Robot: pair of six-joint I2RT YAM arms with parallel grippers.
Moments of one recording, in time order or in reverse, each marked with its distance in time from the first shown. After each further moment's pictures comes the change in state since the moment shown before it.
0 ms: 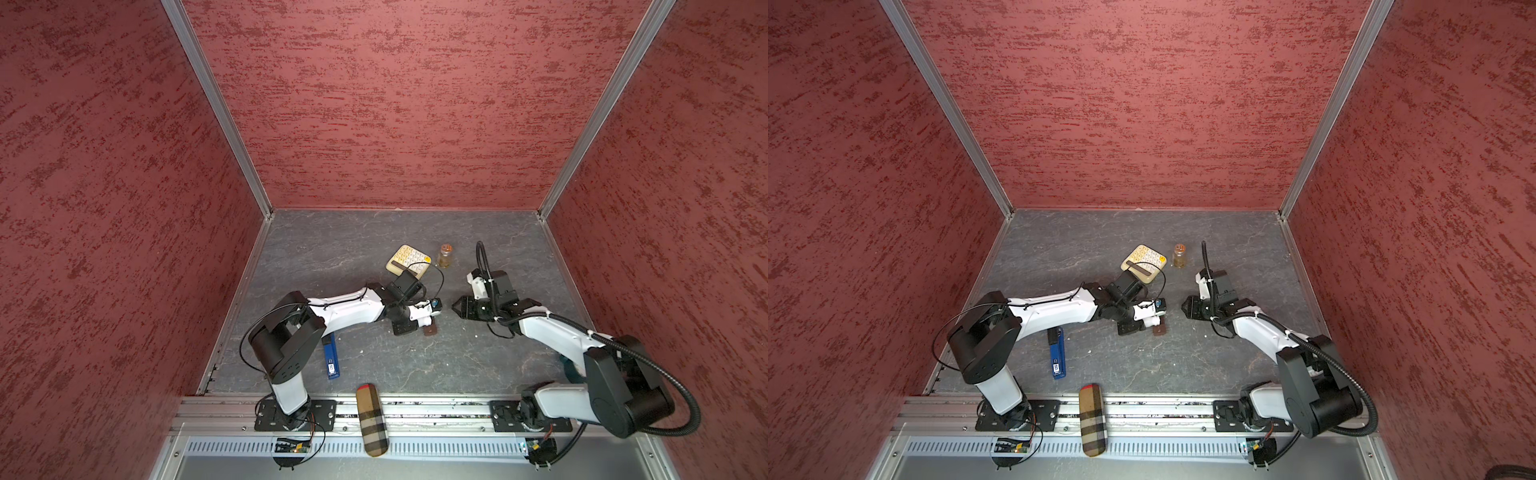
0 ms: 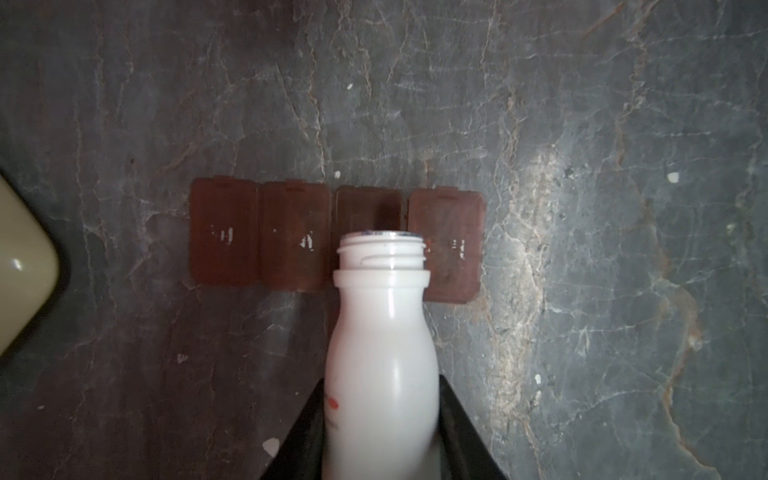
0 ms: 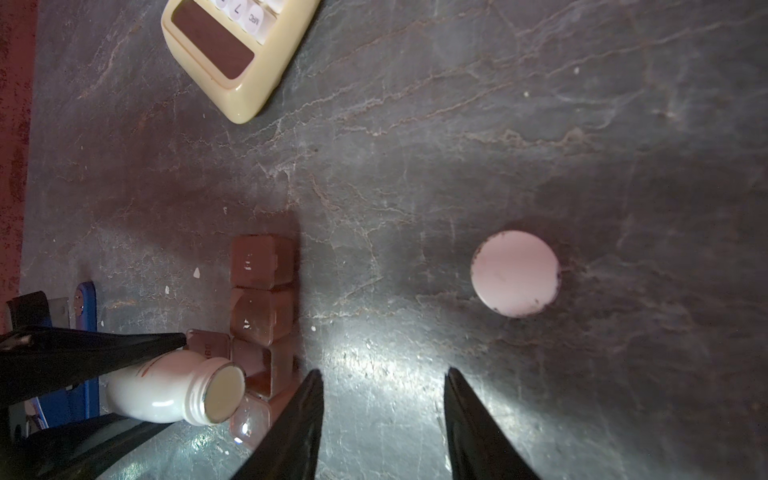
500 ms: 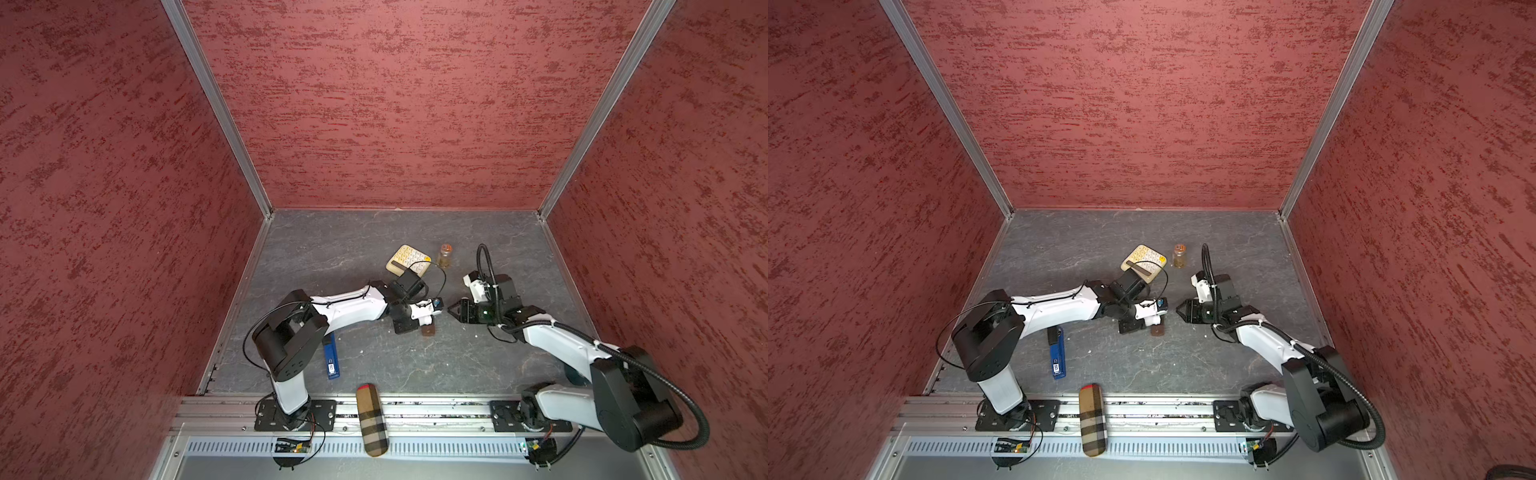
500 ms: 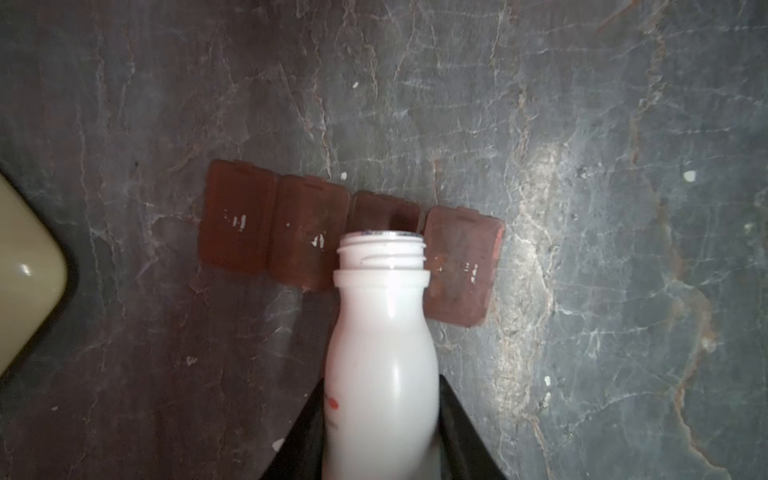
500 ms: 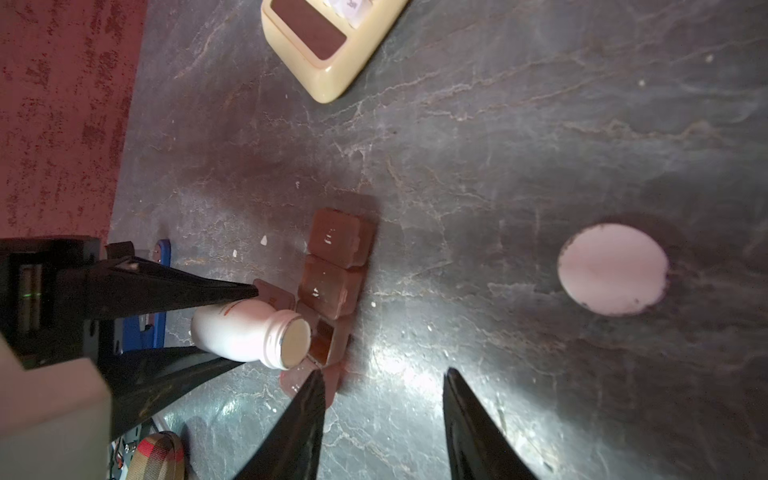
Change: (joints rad) left arm -0.002 0.019 0.035 -0.033 -0.020 0.008; right arm 0.000 -0.073 -0.063 0.076 -0.146 -0.022
